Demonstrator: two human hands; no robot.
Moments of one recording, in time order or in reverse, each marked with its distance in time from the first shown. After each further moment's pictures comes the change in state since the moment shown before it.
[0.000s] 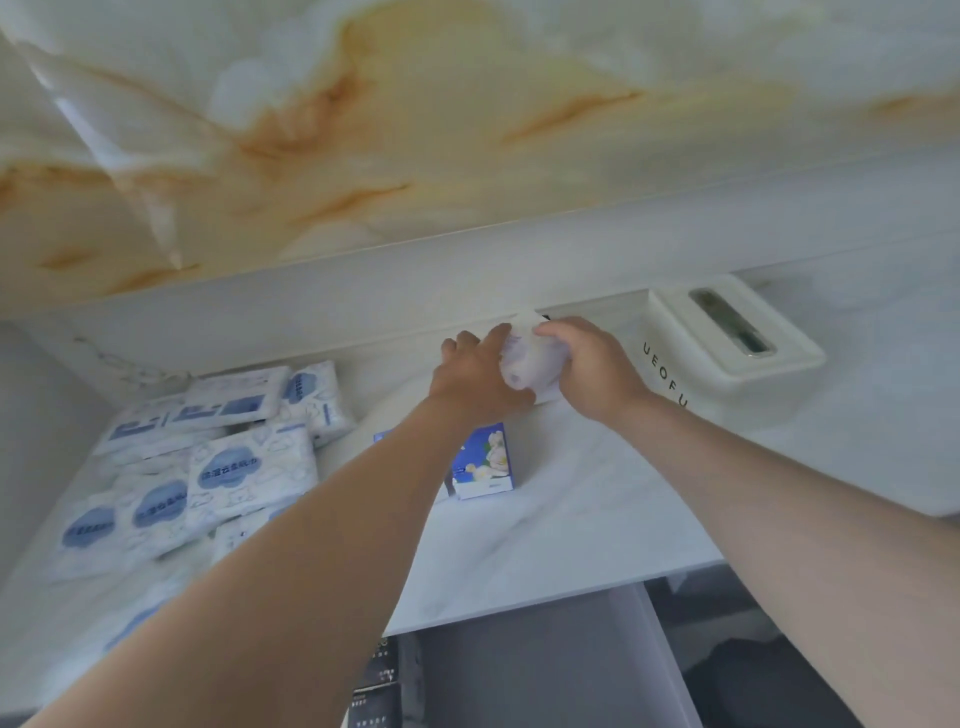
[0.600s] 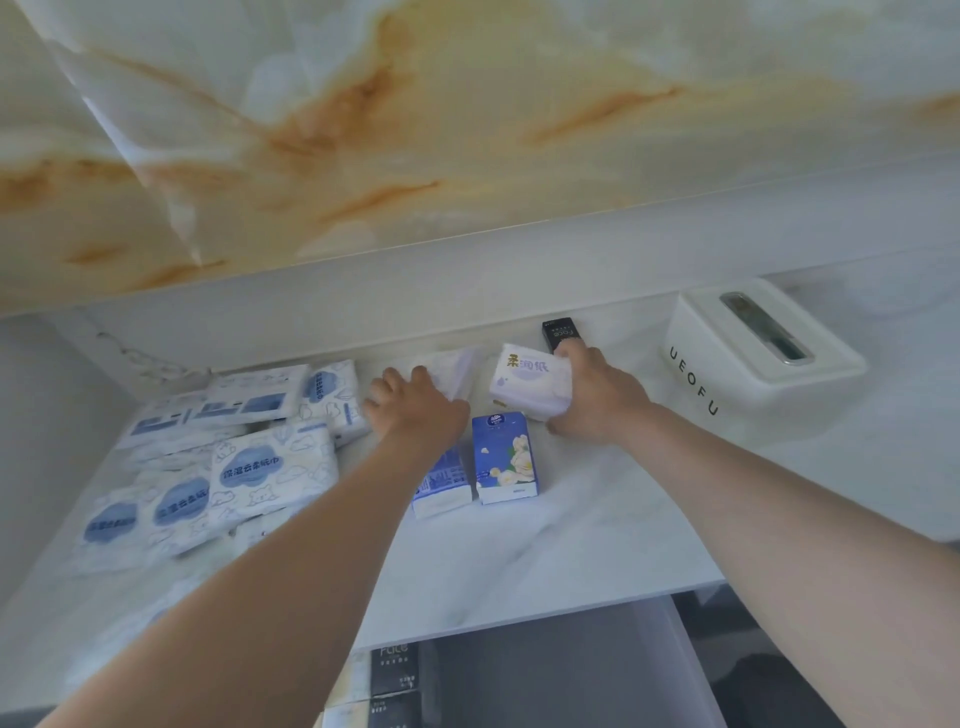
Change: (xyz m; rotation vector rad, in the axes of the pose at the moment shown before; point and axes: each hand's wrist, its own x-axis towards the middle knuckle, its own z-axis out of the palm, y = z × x) left_hand -0.022 -0.067 -0.010 0.288 -0.002 -0.444; right_hand -0.002 -0.005 0.025 -0.361 -0.361 0.319
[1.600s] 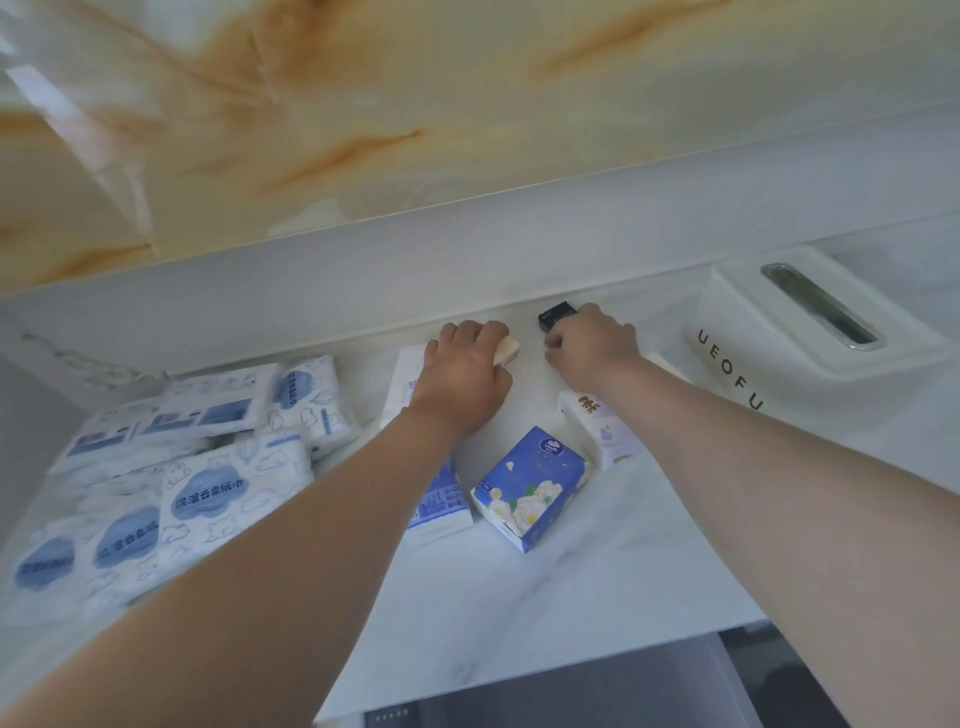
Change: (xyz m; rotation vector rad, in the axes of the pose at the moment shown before) left_hand 0.054 0.034 0.032 -0.189 0.275 0.648; right_hand 0.089 -0.007 0.015 -0.219 0.106 0.095
